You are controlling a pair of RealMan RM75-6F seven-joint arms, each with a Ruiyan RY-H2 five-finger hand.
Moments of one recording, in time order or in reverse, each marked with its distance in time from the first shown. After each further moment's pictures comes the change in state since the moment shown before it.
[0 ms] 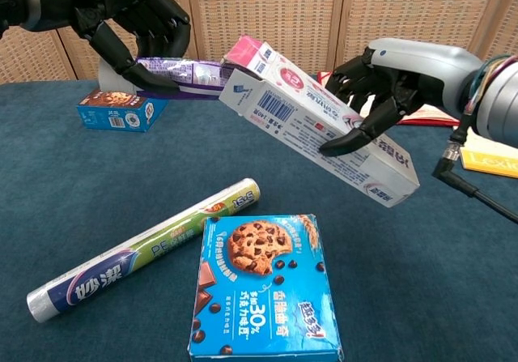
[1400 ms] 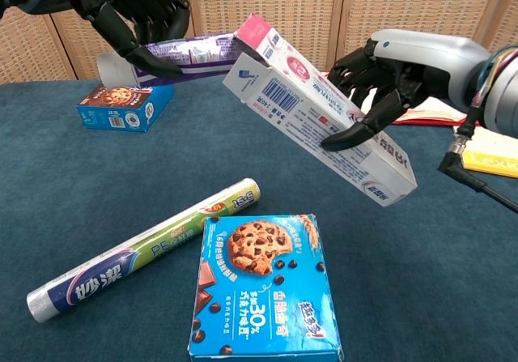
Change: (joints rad) left arm -0.048 0.028 -0.015 -0.074 -0.181 0.029 0.085; right arm 0.002 0.020 -0.006 -0.027 -0.008 0.011 0.000
